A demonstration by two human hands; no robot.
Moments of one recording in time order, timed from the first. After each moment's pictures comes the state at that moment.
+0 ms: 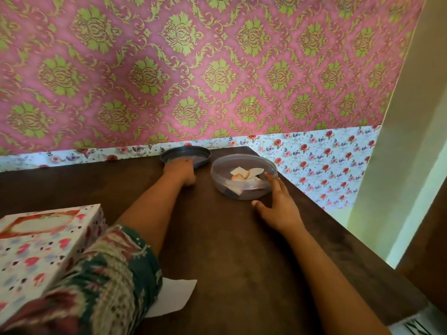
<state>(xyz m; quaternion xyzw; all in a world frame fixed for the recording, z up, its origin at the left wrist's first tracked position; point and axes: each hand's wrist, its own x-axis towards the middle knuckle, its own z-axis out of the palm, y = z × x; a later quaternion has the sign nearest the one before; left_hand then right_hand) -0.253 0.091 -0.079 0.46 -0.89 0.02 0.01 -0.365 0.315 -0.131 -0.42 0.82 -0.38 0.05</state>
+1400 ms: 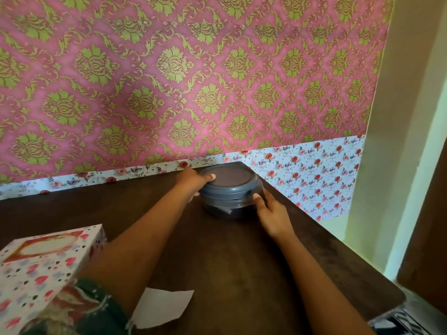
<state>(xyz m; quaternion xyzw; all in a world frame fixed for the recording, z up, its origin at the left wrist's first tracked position) -0.266 0.142 -0.060 0.44 -0.72 -0.45 0.29 -0.353 0.325 -0.117 -0.36 0.75 -0.54 0.12</state>
